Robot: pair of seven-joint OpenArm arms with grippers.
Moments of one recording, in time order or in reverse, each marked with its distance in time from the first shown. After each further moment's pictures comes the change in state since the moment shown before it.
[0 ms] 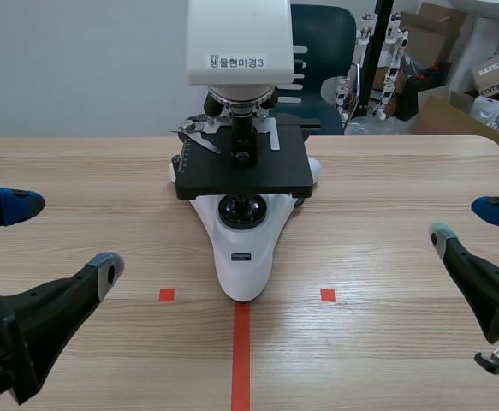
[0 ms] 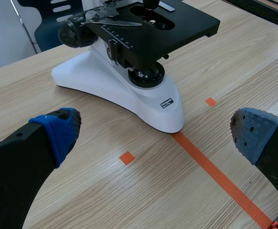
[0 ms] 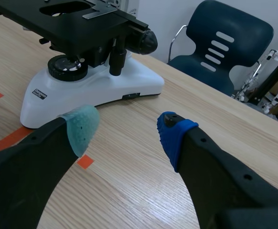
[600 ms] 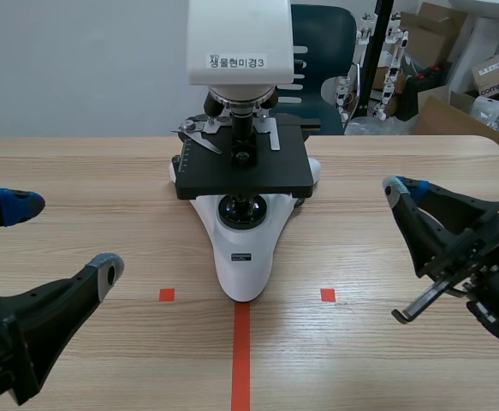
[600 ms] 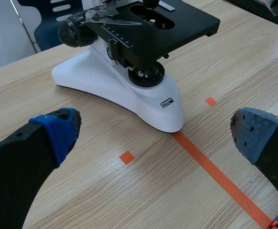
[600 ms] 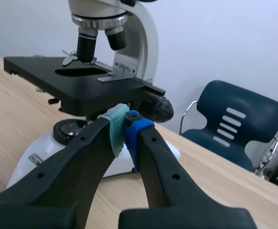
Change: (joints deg) left arm 0.0 0.0 0.0 0.0 0.0 0.0 0.0; right arm 25.5 -5.0 -15.7 -26.3 -10.8 -0.9 28.0
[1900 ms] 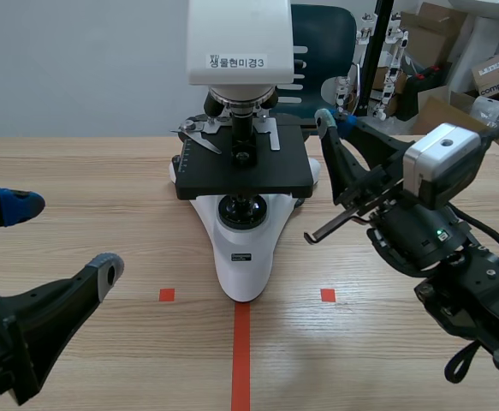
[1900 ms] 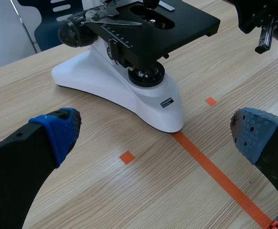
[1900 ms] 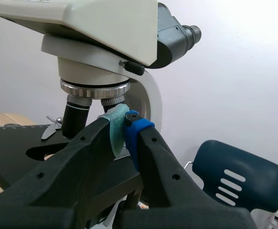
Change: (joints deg) left arm 0.0 0.0 0.0 0.0 0.0 0.0 0.0; right arm 20.4 -9.7 -11.6 -15.2 -2.5 -8.8 9.9
